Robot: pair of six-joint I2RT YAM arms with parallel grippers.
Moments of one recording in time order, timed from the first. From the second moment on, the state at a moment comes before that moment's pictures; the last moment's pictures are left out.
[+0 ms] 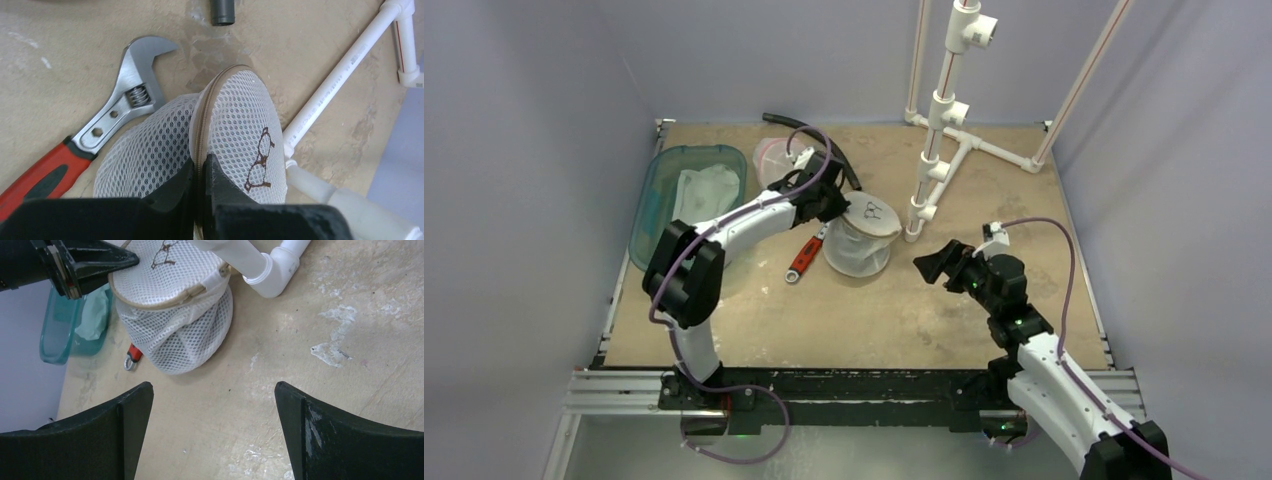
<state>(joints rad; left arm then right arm) -0.60 1.86 1.39 -0.35 -0.17 -1.02 0.31 0.70 0.26 0.08 -0.18 0.69</state>
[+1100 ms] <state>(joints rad) -0.62 1.05 0.66 0.30 0.44 -0.86 0.35 0.65 0.25 0.28 -0.67 0.76</state>
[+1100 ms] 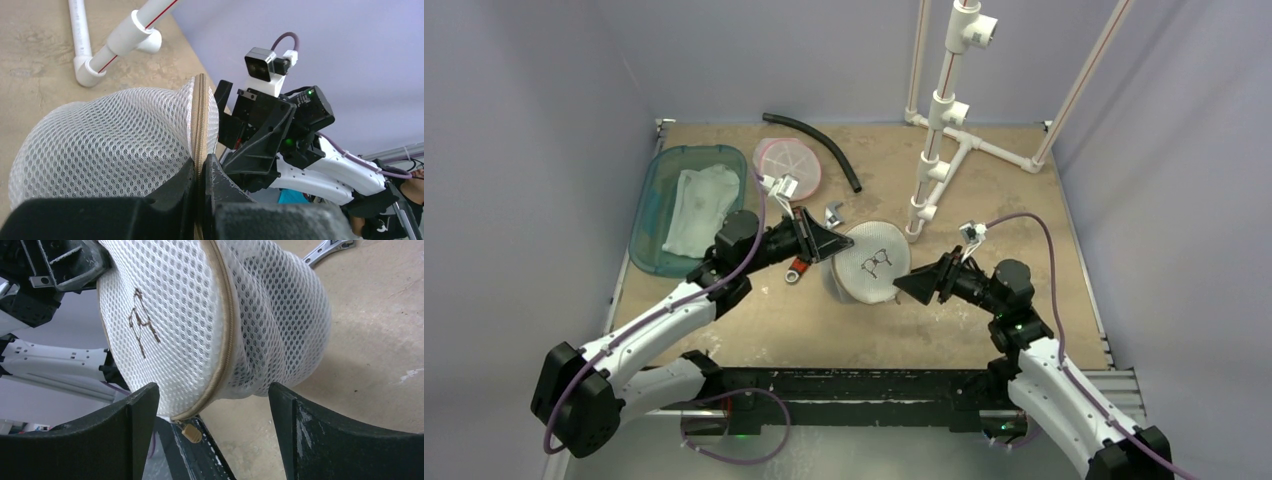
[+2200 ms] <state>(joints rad) -0.62 1.05 0.31 0.60 0.40 -0.93 0.35 1.10 0.02 0.87 -0.74 0.95</state>
